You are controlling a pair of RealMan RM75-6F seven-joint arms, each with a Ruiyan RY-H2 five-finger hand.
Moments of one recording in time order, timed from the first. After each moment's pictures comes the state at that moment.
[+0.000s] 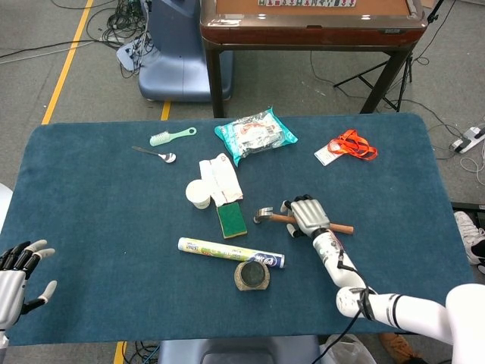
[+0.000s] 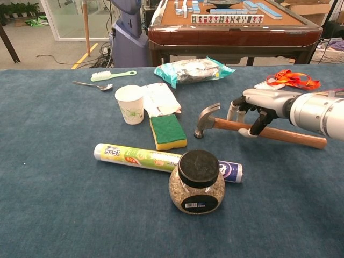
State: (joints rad) left arm -0.02 -1.08 -0.01 -1.68 1.56 1.56 0.07; right arm 0.79 -1.57 0.19 -1.43 -0.74 0.83 -0.47
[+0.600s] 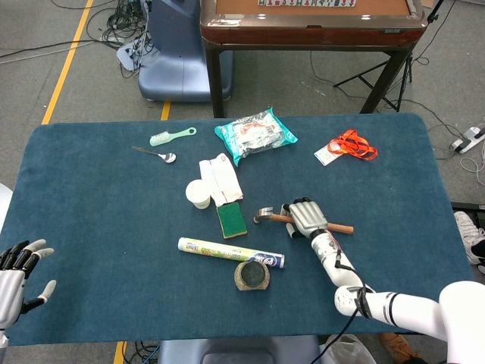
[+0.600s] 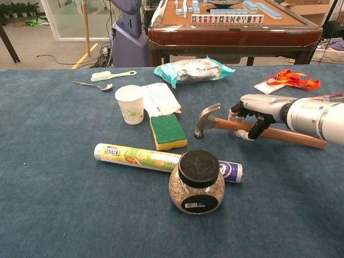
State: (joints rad) left arm -0.02 -1.08 -0.02 -1.67 1.56 1.56 0.08; right arm 0.82 -1.59 0.16 -1.40 -0.73 0.81 -0.44
